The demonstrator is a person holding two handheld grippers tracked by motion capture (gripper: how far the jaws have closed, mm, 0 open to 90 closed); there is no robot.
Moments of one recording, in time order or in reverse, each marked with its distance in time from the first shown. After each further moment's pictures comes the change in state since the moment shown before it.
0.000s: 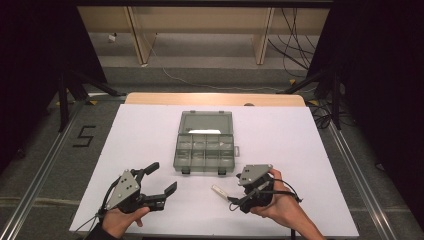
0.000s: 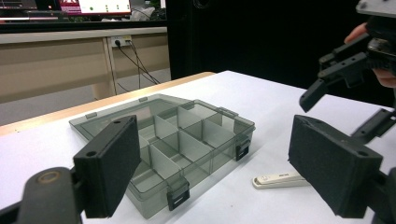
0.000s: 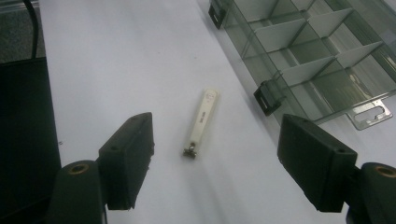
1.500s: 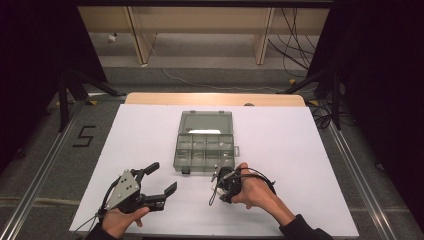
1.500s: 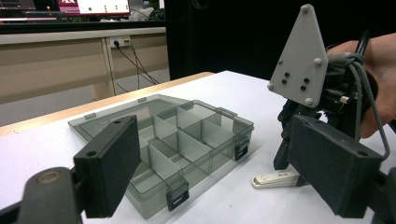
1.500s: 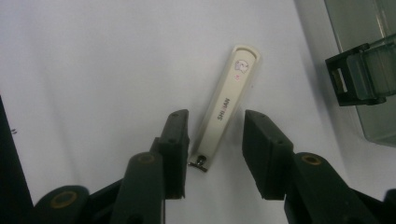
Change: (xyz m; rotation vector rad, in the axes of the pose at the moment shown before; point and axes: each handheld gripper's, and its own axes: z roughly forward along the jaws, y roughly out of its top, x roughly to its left) left arm 0.000 0.000 0.000 0.004 -0.002 0.008; right arm -0.011 0.030 0.078 0.435 0.159 -0.009
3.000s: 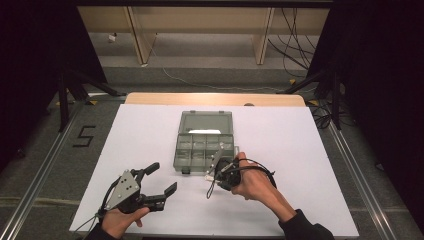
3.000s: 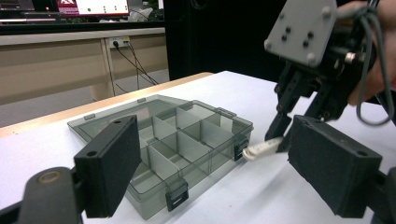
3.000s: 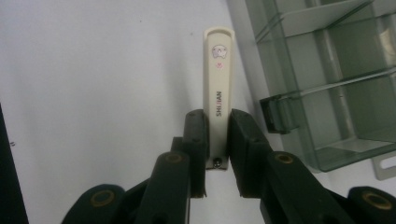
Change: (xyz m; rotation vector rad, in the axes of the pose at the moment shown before) left arm 0.000 0.000 0.000 -0.002 -0.001 0.003; right arm -0.002 0.018 -0.034 -0.046 -0.100 -0.078
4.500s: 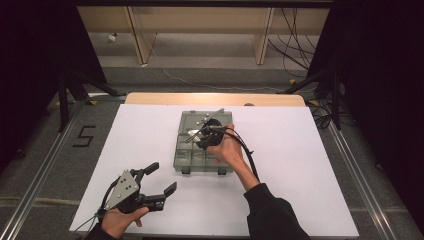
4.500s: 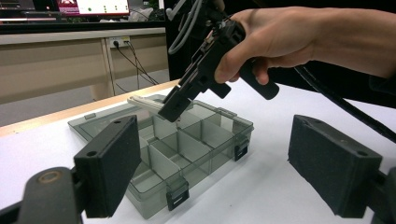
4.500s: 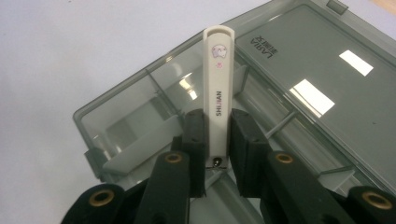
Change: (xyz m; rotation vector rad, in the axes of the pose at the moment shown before) left arm -0.001 -0.001 -0.001 0.000 -0.005 -0.028; right arm -0.087 0.058 0.033 -0.343 -0.035 0.426
